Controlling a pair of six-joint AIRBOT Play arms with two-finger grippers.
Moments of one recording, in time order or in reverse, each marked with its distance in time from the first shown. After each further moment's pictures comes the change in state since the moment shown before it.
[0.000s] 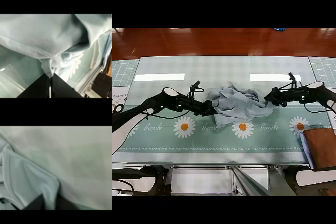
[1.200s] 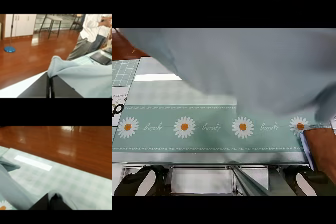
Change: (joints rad) left arm 0.488 0.790 0.748 -0.002 -0.174 -0.065; right arm 0.174 0.882 0.829 -0.445 0.454 0.324
